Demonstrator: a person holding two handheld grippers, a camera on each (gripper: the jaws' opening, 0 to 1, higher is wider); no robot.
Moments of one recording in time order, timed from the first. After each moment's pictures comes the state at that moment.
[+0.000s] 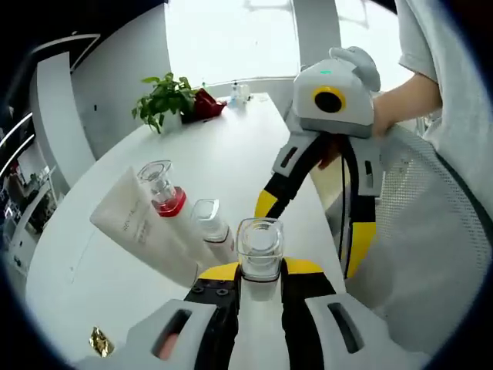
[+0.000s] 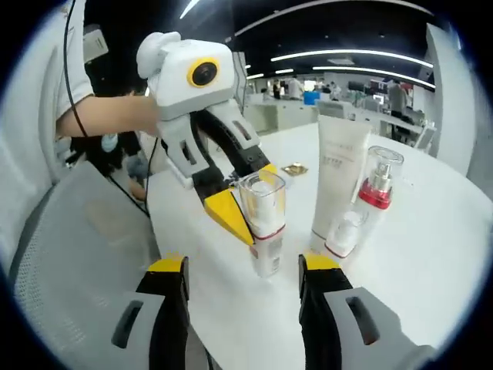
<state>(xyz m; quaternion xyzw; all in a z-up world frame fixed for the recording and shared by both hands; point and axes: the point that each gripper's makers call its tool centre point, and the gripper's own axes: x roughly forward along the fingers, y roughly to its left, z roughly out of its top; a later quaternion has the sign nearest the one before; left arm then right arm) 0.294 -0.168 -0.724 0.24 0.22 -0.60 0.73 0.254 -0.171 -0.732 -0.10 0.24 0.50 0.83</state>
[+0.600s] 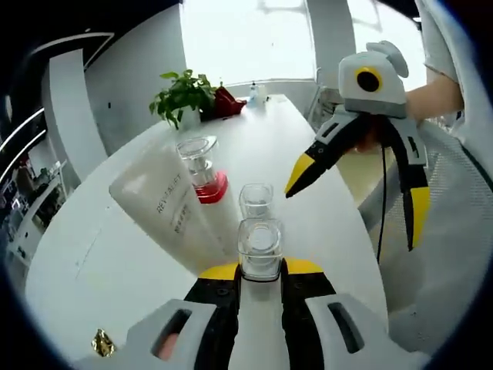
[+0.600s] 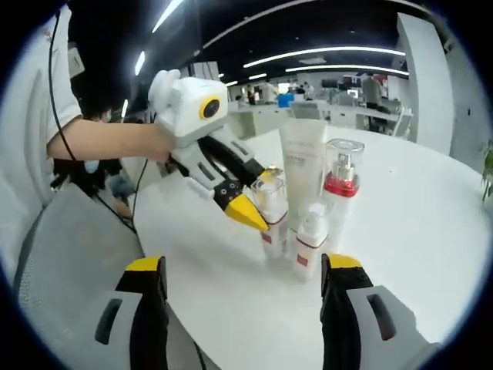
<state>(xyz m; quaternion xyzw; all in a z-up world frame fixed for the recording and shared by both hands) 0.341 -0.170 -0.741 0.24 0.21 -0.58 0.75 0.268 -0.190 -0.729 -0.05 0.25 0.44 0.86</state>
